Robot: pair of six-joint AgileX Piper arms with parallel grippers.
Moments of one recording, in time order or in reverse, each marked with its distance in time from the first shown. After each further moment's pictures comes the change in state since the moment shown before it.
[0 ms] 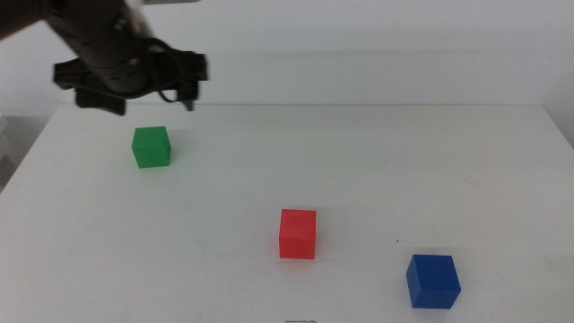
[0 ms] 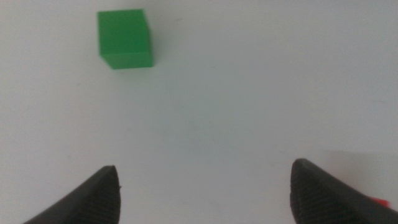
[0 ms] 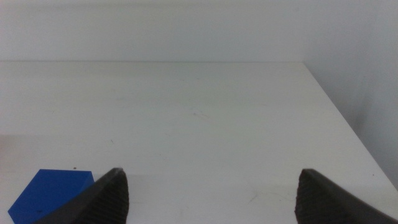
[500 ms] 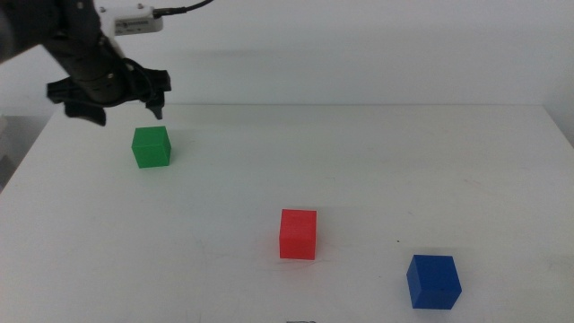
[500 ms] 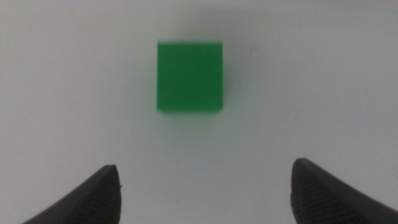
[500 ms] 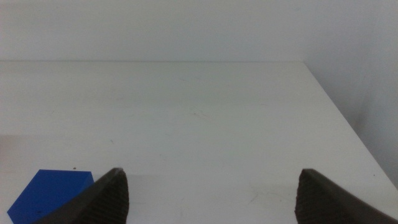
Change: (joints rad) left arm 0.251 0.277 -0.102 -0.134 -0.123 0.206; right arm 0.000 0.000 0.000 0.000 0.000 0.000
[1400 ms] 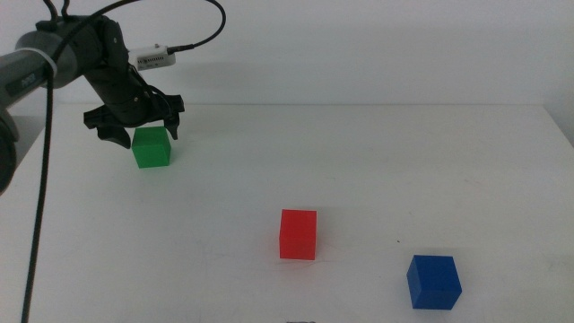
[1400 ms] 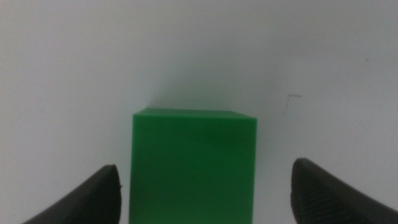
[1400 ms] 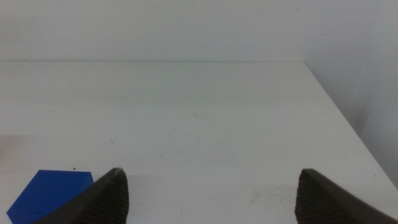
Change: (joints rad) left arm 0.064 0.375 -0.291 -0.110 0.025 0.055; right arm 0.000 0.000 0.000 0.000 0.000 0.000
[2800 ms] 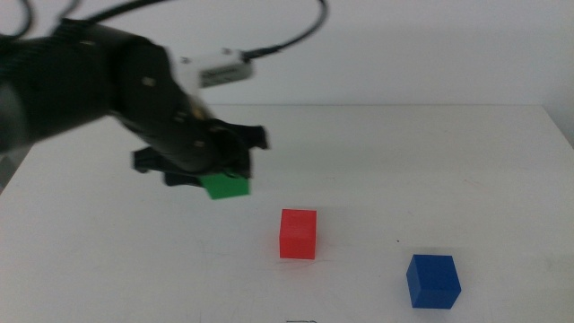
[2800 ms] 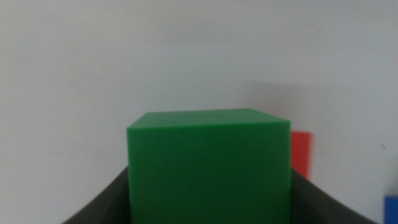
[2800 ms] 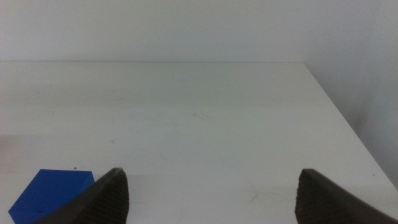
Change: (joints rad) left arm -0.433 -0.654 0.667 0.044 -0.158 -0.328; right arm 0.000 0.000 0.000 0.000 0.000 0.000
